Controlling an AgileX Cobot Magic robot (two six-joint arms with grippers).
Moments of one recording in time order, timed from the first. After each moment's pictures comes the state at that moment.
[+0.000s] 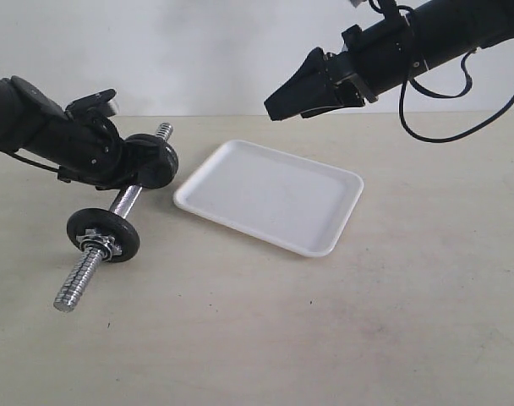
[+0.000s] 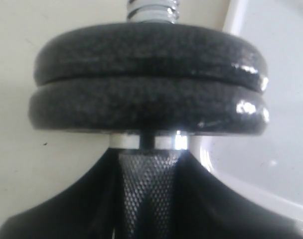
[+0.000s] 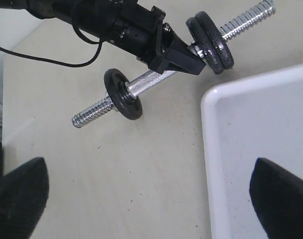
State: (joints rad) left arm -0.13 2.13 -1.35 -0.86 0.40 0.64; right arm 0.15 1.97 -1.57 1.11 1.21 -1.17
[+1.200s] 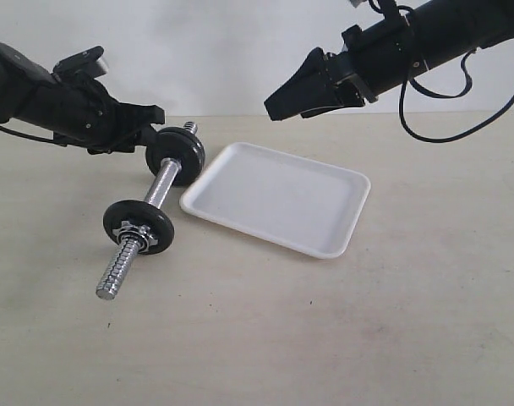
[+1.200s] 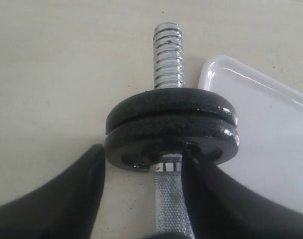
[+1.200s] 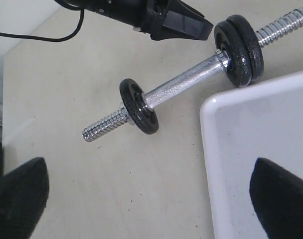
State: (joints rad) left arm -0.13 2.08 -1.39 -0.90 0.37 0.67; right arm 0.15 1.97 -1.57 1.11 1.21 -1.17
